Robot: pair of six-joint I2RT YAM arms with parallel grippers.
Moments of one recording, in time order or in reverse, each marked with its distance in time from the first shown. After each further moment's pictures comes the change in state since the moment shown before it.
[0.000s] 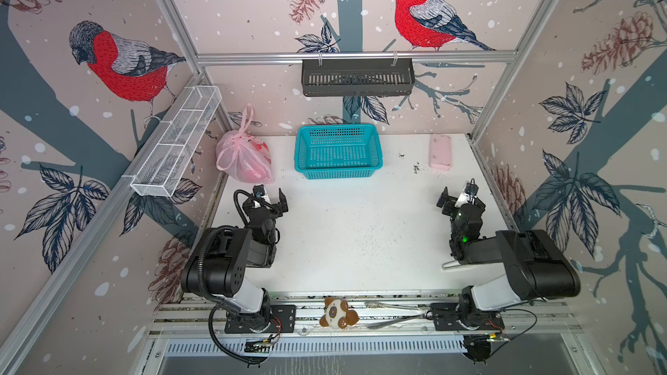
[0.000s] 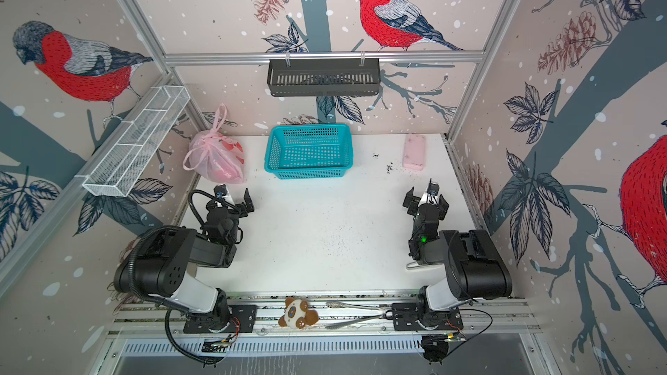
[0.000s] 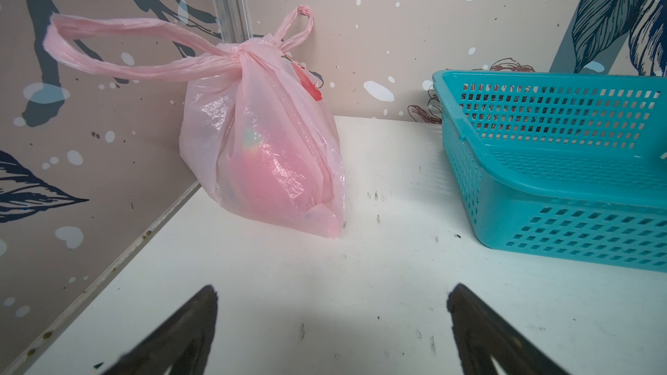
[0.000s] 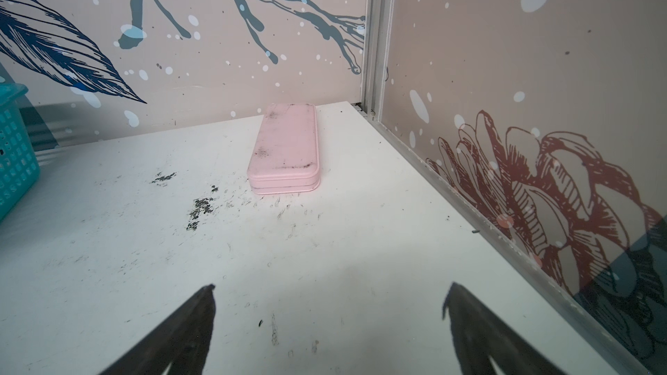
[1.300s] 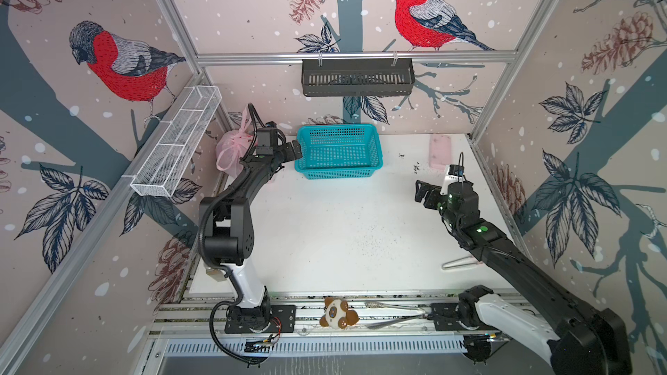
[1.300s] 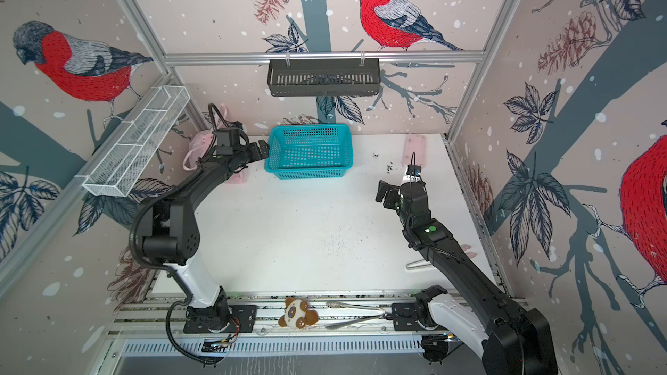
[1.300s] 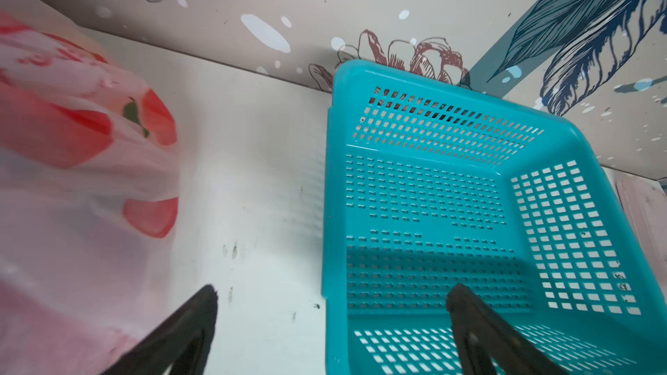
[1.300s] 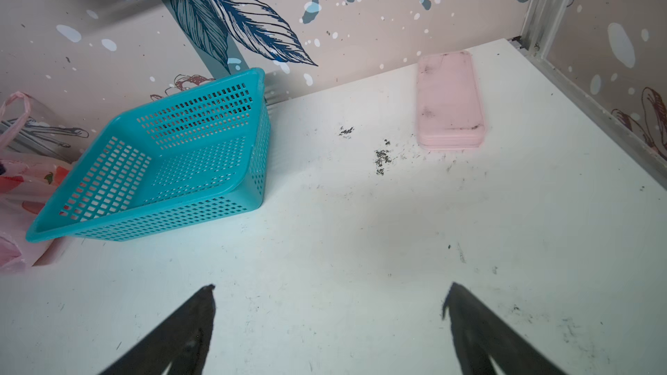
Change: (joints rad) left arm 0.001 0.297 1.202 -1.415 0.390 -0.272; right arm 0.331 -0.535 0.406 -1.186 -0.111 0.335
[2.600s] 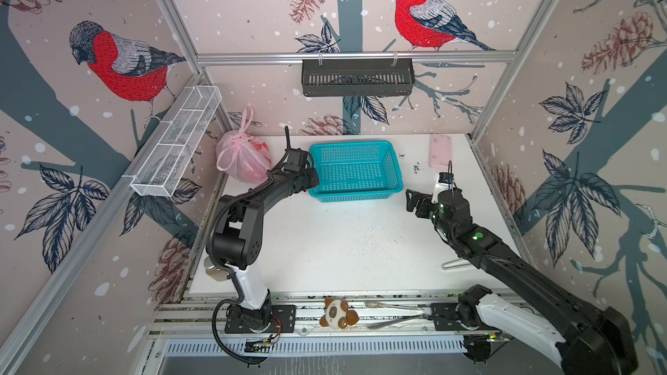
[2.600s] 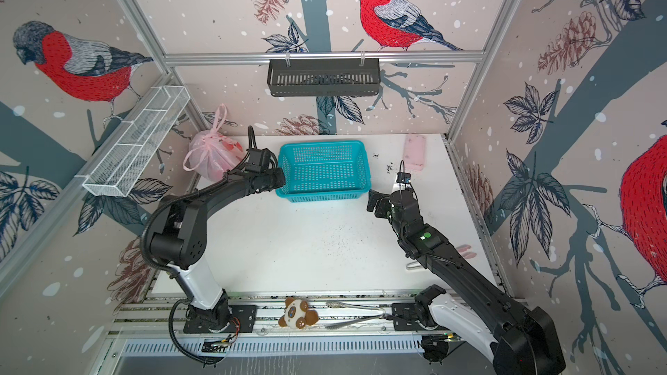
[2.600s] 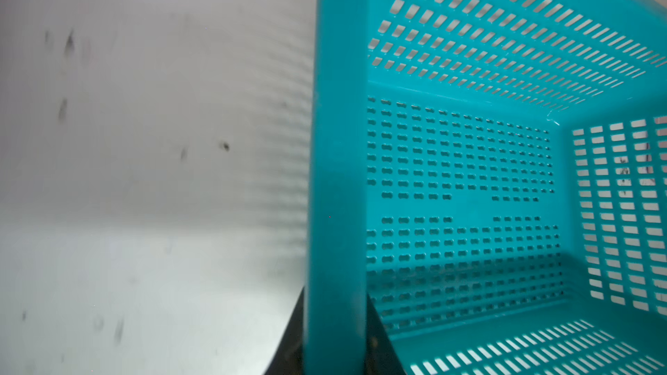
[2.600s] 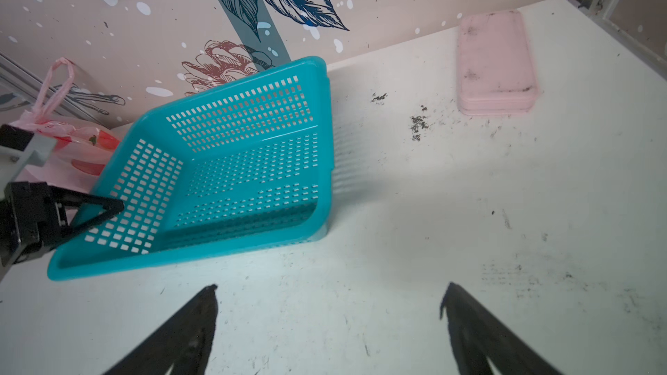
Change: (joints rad) left arm -0.244 -0.105 -0.275 -0.069 -0.070 -0.196; right arm 0.146 -0.055 -0.039 -0.053 0.026 0.099
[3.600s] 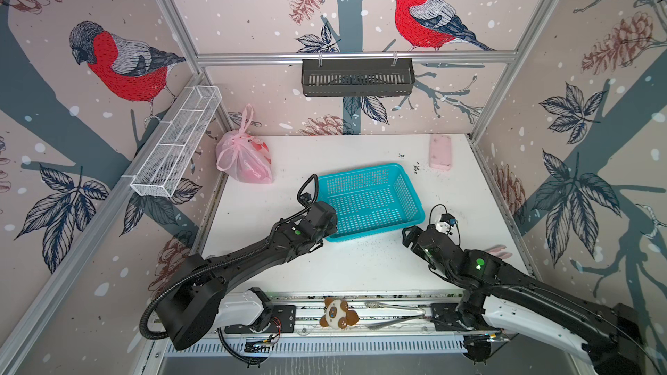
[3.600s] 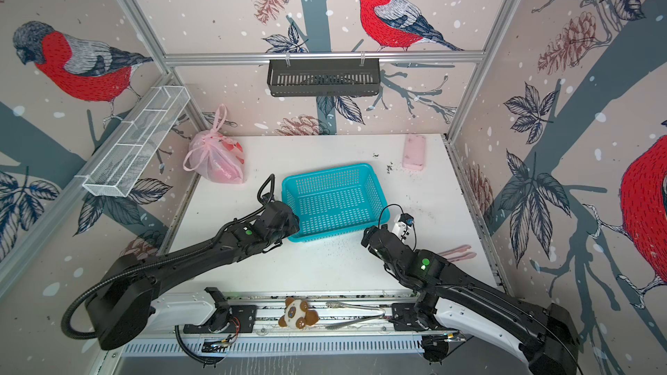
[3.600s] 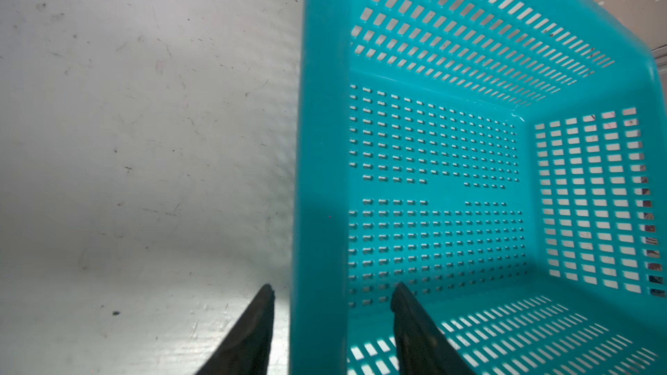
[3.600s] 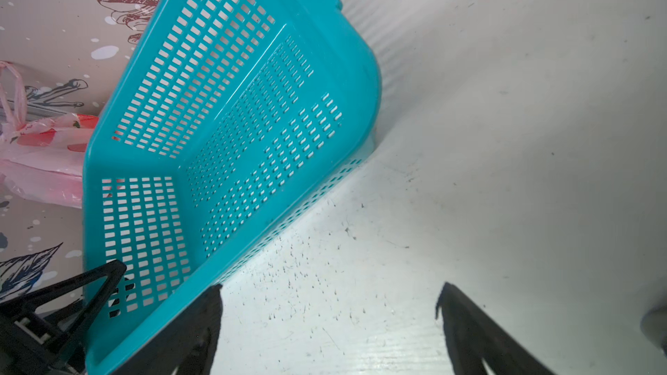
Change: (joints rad) left arm -0.464 -0.500 -0.489 0.008 -0.336 -0.525; right arm 0.429 -0.150 -0.097 -0.435 0.187 0.812
